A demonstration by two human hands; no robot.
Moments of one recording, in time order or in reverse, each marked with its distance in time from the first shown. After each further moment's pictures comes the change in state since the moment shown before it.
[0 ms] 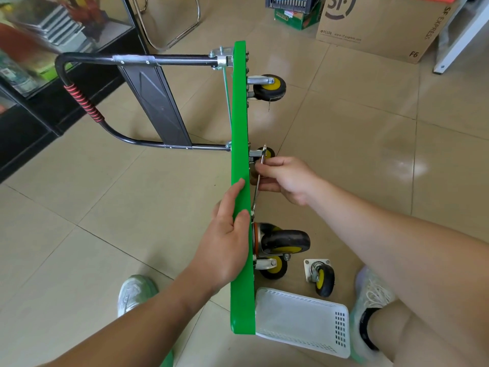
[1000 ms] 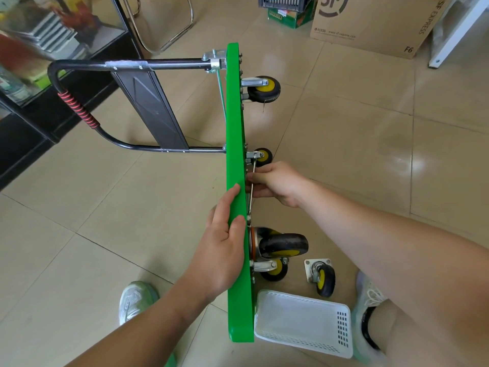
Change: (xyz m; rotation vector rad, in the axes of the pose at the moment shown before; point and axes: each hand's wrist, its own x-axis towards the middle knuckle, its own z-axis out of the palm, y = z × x) left_hand 0.001 0.001 -0.002 0.038 0.001 0.027; right_hand 0.022 0.011 0.001 -0.088 -0.018 0.083
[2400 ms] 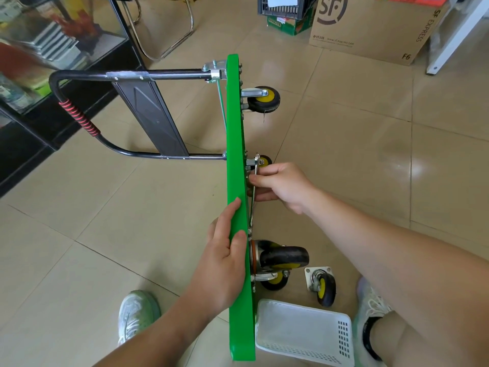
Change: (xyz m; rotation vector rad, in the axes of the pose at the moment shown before) left_hand 0.001 -0.003 0.000 0.014 0.000 0.031; right_hand -0.027 -0.028 0.002 -0.059 0.065 -0.134
